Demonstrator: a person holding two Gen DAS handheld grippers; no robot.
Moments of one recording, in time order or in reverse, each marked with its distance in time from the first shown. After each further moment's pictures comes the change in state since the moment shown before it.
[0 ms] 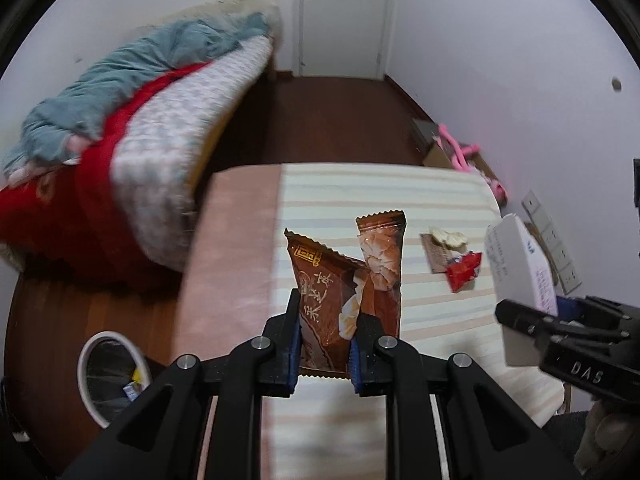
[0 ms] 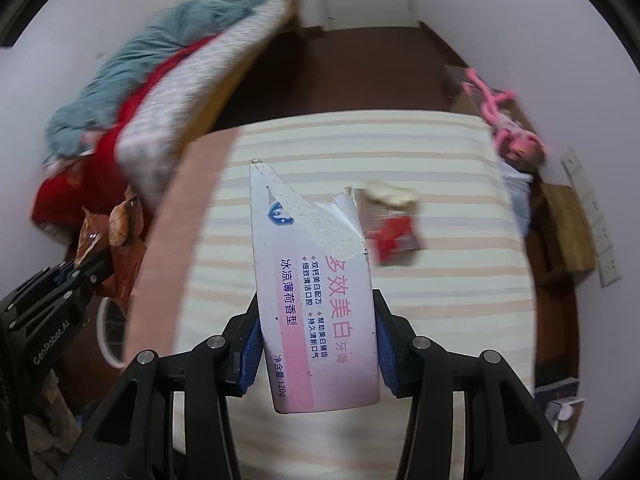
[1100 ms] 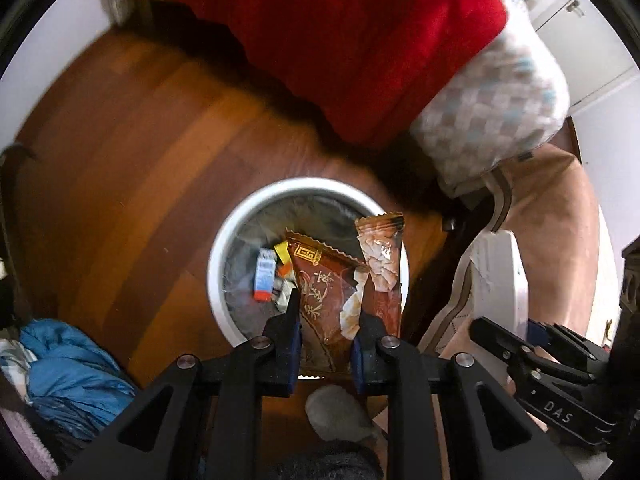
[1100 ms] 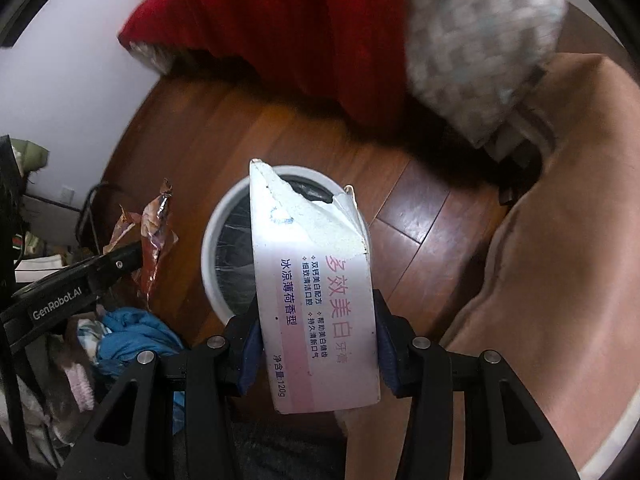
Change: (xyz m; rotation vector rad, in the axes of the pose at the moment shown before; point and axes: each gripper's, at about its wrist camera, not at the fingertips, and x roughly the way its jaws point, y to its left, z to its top) left arm 0.095 0.465 -0.162 -0.687 0.415 0.102; right arm 0.280 0.483 -0.070 -0.437 0.444 0.259
